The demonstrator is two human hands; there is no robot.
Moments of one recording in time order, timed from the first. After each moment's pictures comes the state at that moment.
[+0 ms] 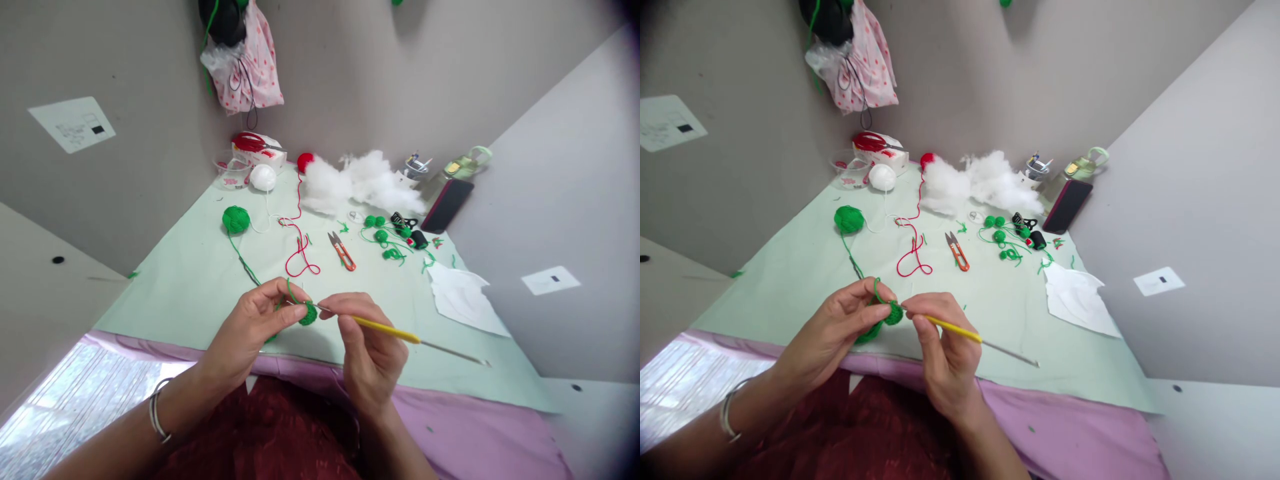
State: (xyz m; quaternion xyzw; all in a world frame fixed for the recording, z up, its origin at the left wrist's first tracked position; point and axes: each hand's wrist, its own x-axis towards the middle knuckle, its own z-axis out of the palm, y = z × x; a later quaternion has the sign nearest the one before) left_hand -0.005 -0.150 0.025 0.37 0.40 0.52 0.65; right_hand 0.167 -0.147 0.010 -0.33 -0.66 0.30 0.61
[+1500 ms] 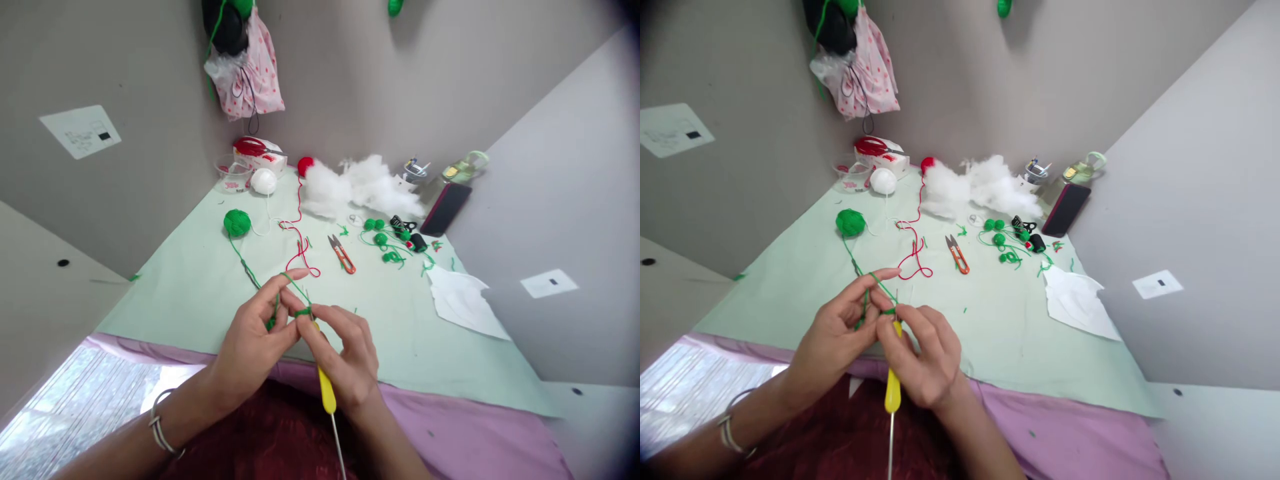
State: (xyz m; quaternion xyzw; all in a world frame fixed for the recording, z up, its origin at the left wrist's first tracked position) left_hand 0.002 -0.157 0.031 0.42 0.47 0.52 0.58; right_hand 0.167 -0.152 0.000 -0.31 -0.82 -0.11 0.48
